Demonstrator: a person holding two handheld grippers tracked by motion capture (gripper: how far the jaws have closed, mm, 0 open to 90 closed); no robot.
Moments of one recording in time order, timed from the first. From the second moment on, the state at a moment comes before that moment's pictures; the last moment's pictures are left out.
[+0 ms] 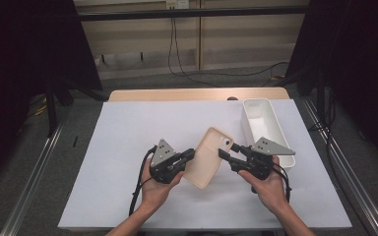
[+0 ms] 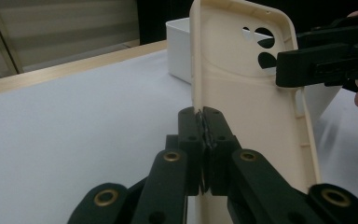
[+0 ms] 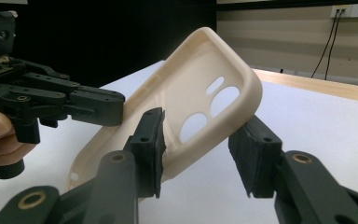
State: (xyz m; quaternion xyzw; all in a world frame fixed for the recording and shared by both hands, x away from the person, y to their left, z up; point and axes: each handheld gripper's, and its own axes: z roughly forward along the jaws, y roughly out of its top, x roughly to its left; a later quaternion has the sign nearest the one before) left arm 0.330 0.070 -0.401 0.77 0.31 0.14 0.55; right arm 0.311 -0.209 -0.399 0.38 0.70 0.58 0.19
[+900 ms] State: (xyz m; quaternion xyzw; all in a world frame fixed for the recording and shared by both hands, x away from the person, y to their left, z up) left arm 0.331 0.068 -0.409 0.77 0.31 0.13 0.54; right arm 0.309 -0.208 -0.396 0.36 0.69 0.60 0.18
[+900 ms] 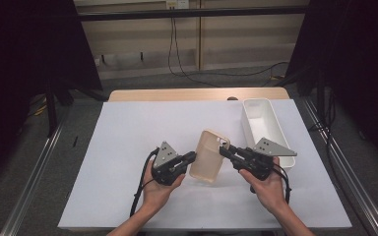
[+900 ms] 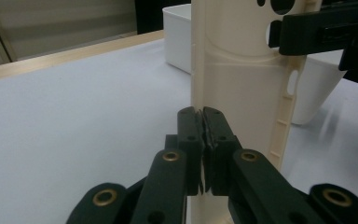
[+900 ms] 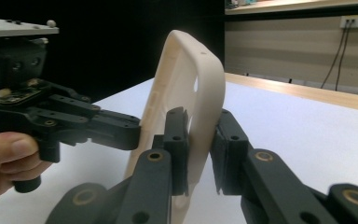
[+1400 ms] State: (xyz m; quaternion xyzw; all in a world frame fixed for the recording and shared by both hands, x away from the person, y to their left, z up) left arm 0.336 0.069 -0.413 0.77 0.31 0.11 0.55; right arm 0.305 -0.204 -0.389 0.33 0.69 0.61 0.19
